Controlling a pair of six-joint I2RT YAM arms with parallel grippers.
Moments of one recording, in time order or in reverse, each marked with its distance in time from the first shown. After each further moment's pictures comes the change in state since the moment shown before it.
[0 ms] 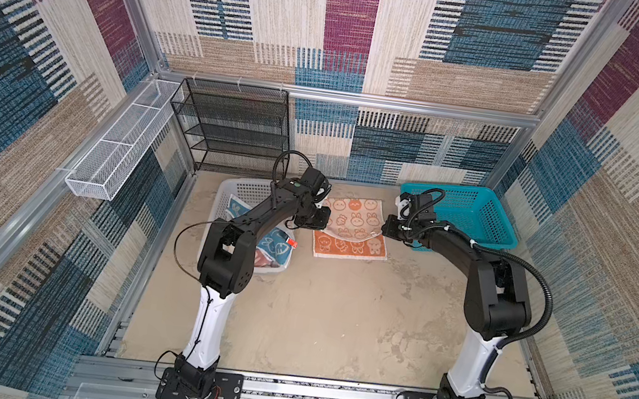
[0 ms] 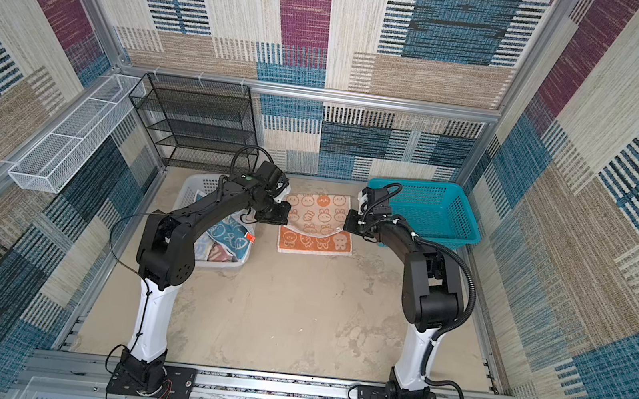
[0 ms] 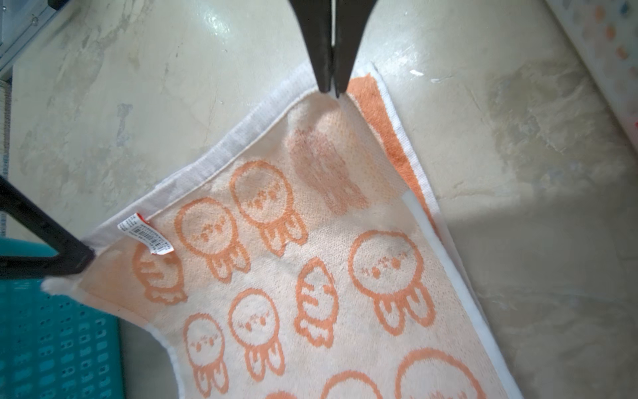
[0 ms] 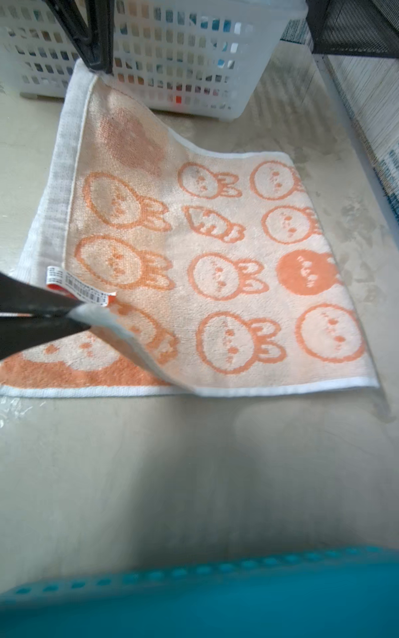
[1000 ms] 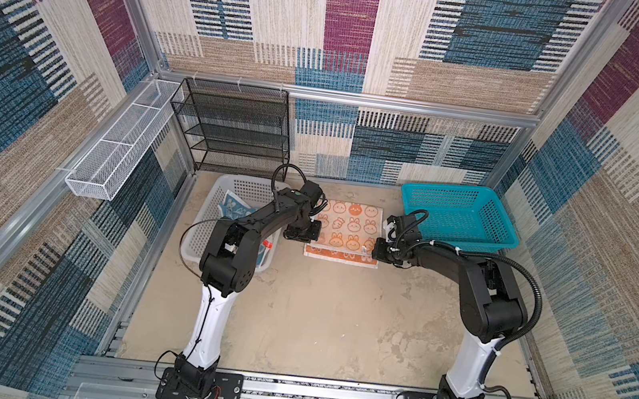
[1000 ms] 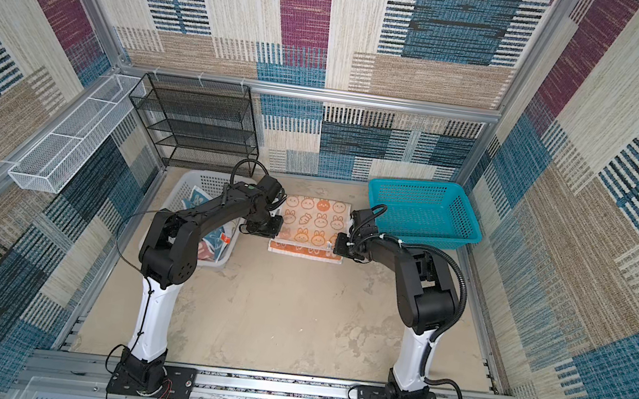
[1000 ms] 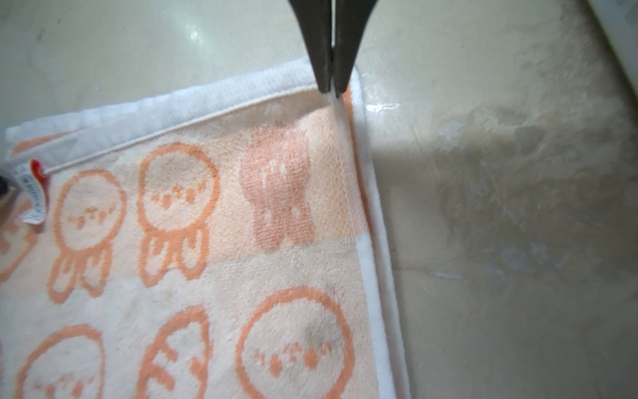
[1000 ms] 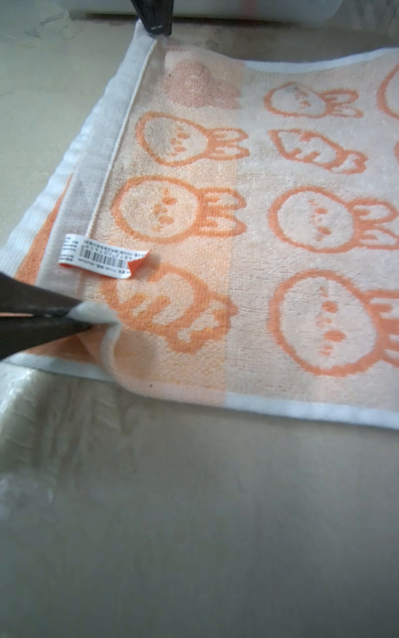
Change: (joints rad) left arm 0.006 0.007 -0.090 -0.050 -0.141 0.000; right arm 0.081 -0.014 -0.186 0.076 0.033 0.037
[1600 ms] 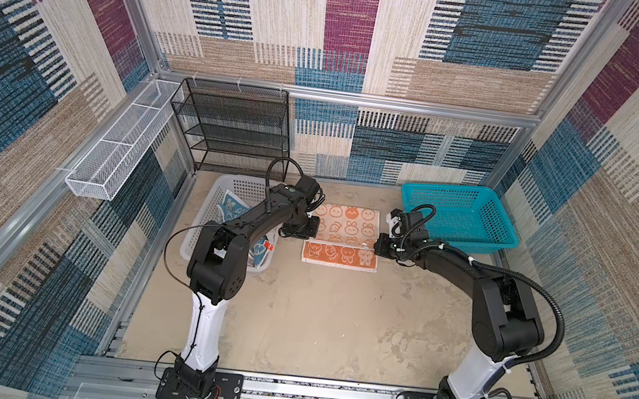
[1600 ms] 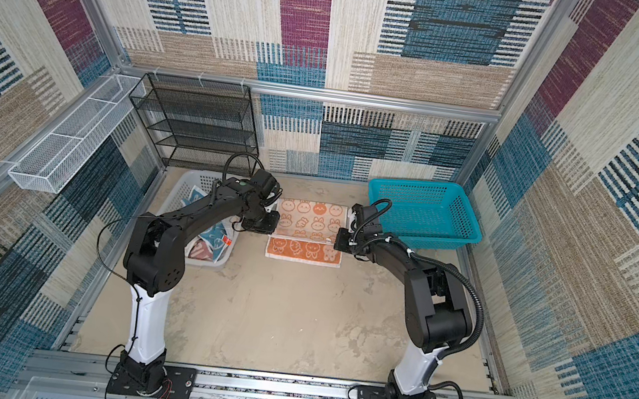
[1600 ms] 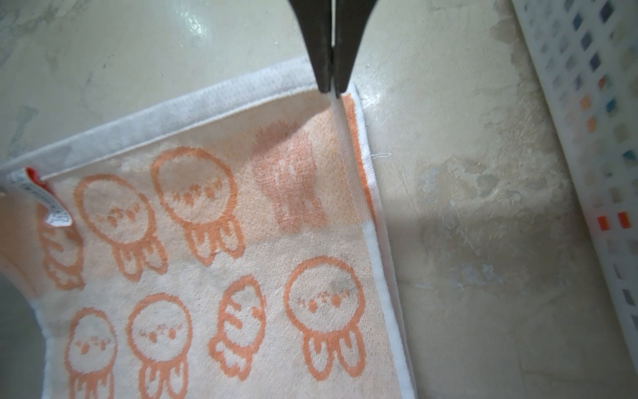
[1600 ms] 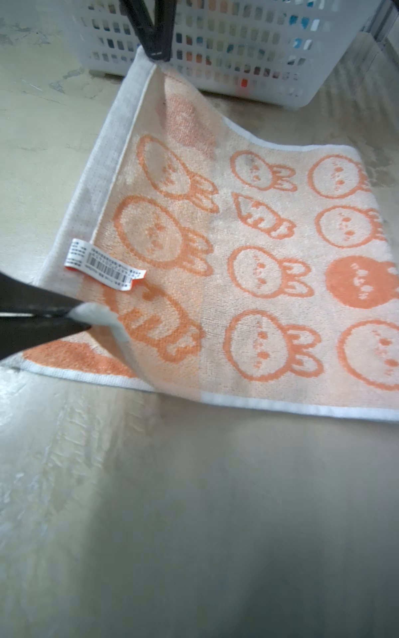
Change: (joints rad) left arm -0.002 -0.119 -0.072 -0.014 0.008 -0.001; right arm 0.020 -0.144 -0.061 -0.011 0.007 0.000
